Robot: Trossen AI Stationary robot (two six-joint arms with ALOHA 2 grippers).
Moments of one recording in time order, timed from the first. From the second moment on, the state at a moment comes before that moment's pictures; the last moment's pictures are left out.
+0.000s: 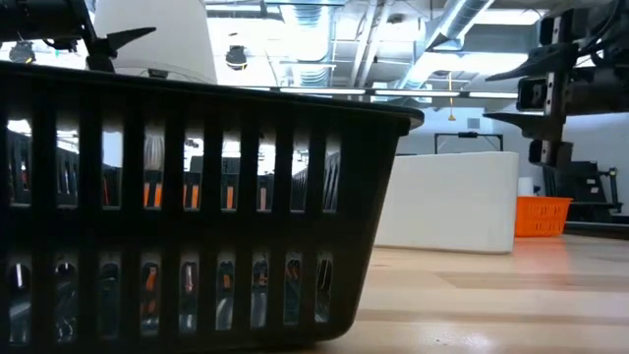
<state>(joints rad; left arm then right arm) -0.25 0.01 0.10 0.49 -0.72 -0.88 -0.10 0.27 0.01 0.24 -0.10 1.28</state>
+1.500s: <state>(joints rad) -0.25 0.01 0.10 0.45 -0.67 -0.85 -0.42 1.46 1.14 -0.99 0.00 0.63</state>
